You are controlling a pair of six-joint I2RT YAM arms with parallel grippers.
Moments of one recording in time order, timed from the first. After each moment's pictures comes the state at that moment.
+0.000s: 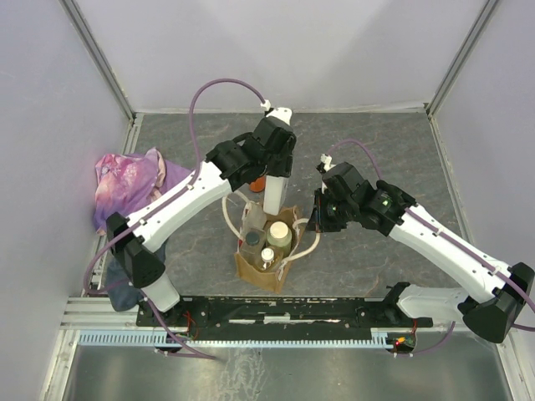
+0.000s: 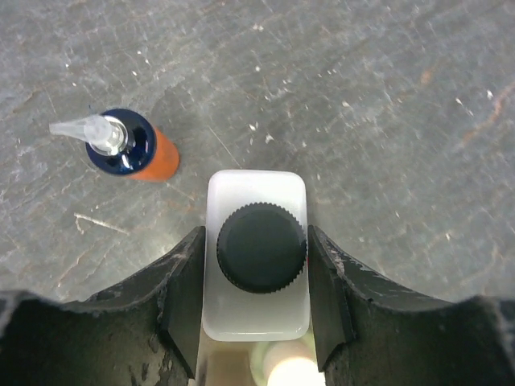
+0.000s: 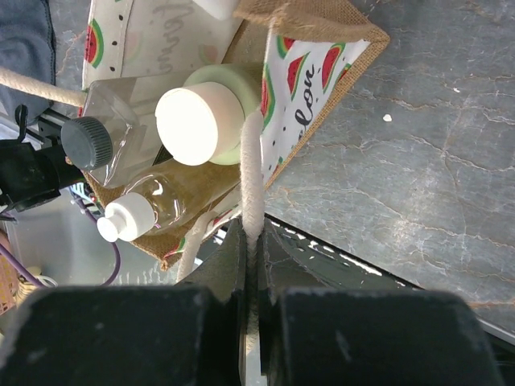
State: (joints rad) left arm -0.86 1.66 1.79 -0.85 -0.36 -0.41; right arm 0.79 1.18 1.18 -0.89 -0.09 0.71
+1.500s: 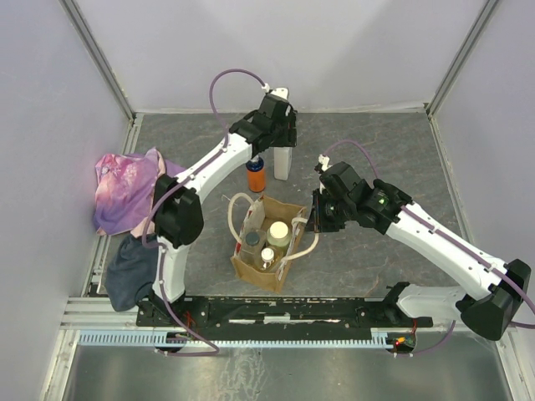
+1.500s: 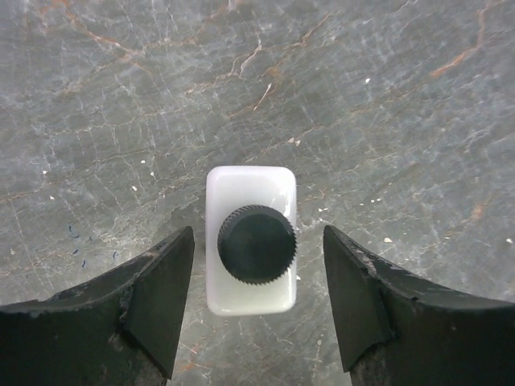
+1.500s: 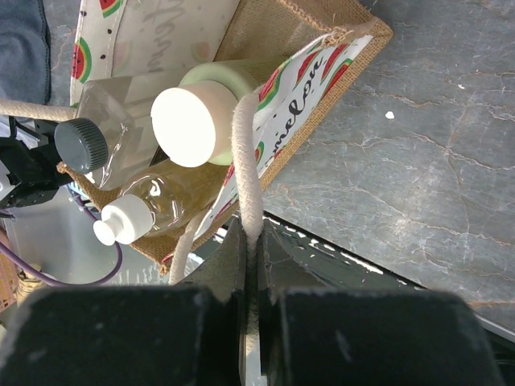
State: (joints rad) left arm -0.62 2.09 1.95 -0.51 -0.20 -0.37; right arm 0.79 1.21 1.18 -0.90 -0.10 0.71
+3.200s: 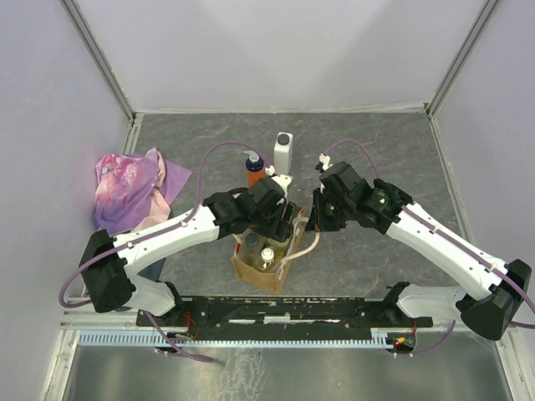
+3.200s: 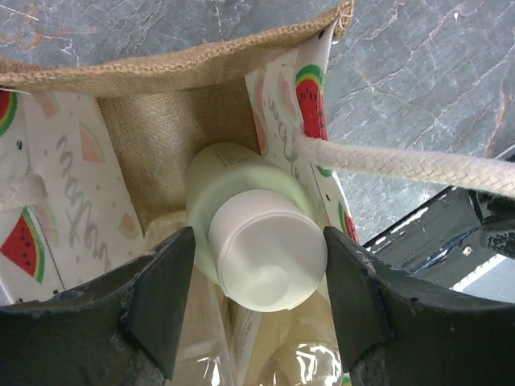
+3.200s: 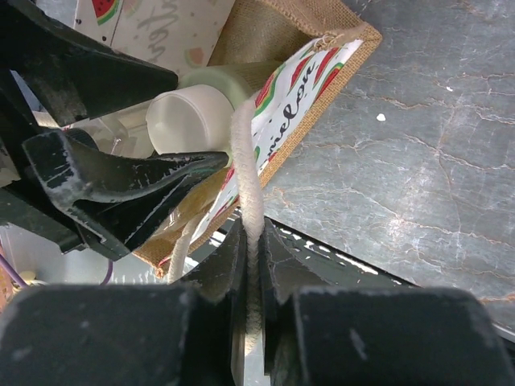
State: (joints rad) left arm -0.98 1.41 1.15 -0.65 -0.07 -0.48; right arm 0.79 1.21 1.19 -0.91 -0.07 0.71
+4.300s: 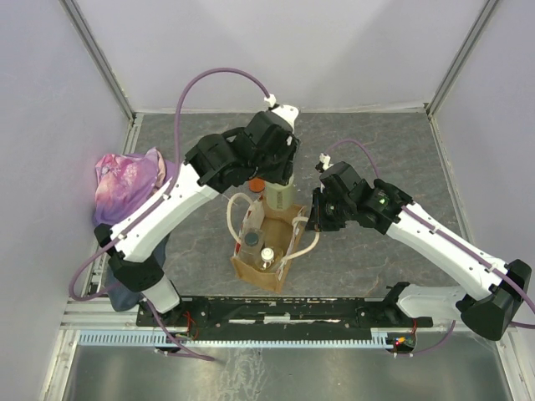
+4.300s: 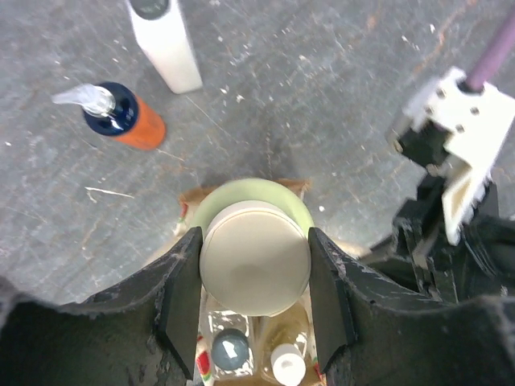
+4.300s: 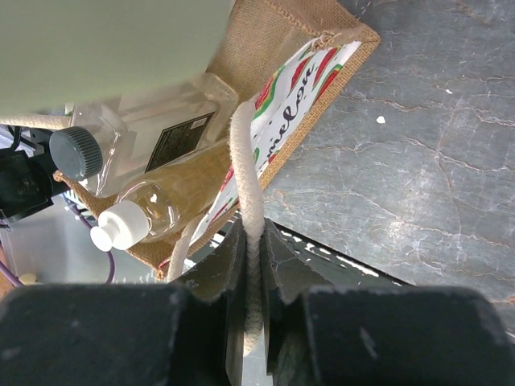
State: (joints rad) left arm -0.97 1.64 2.03 -1.14 -0.32 -0.38; right arm 0.79 1.20 1.19 -0.90 -0.06 0.71
